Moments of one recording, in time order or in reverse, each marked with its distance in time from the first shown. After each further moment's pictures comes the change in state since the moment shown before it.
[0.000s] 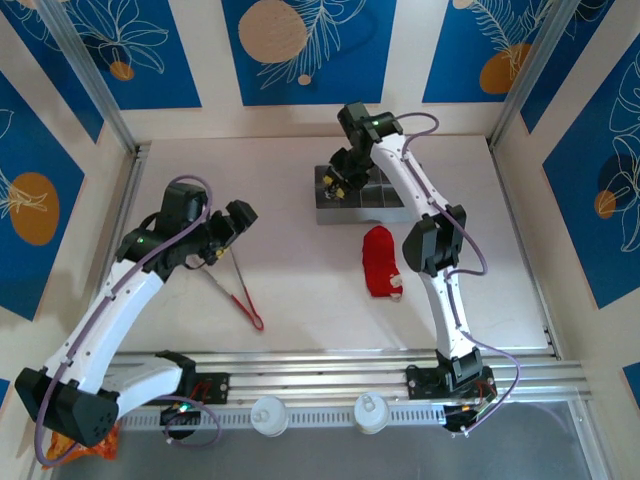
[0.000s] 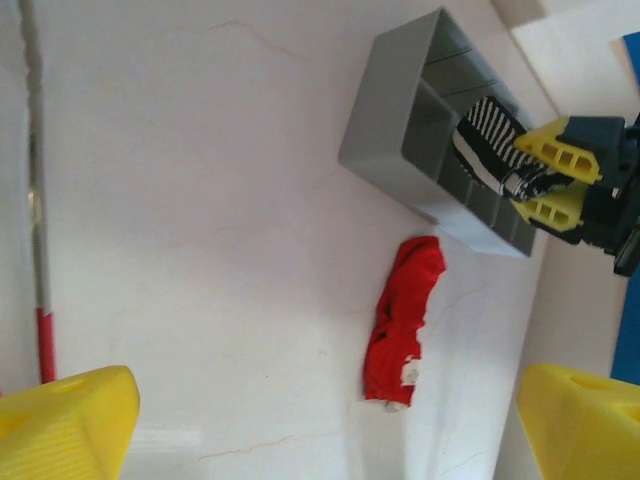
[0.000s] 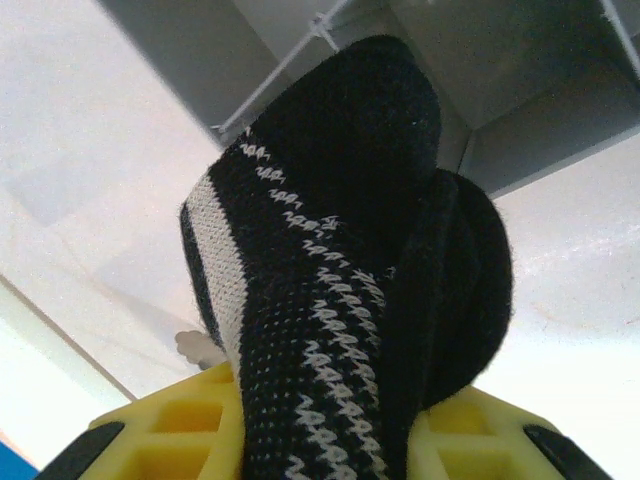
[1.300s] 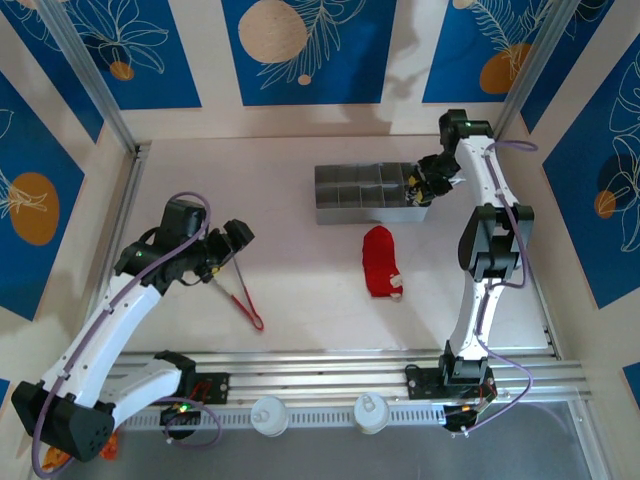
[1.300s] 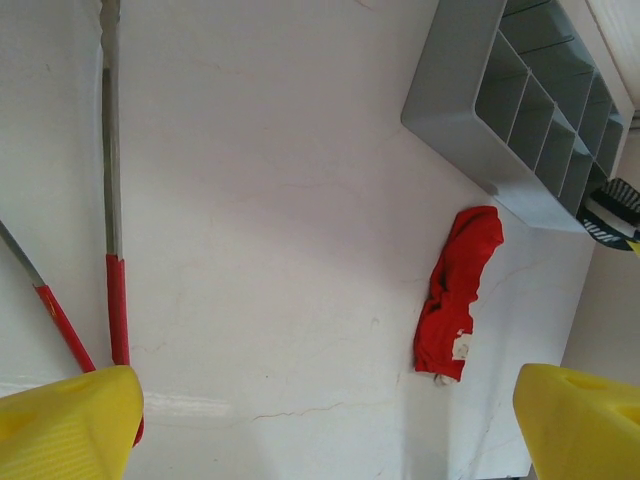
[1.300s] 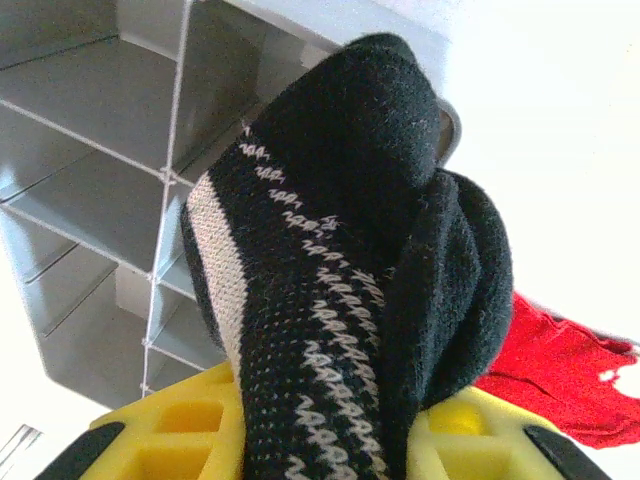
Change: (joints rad) left arm 0.000 -0.073 -0.095 -0.047 0.002 0.009; right arm -0.430 -0.257 -0.491 0.112 0.006 -0.007
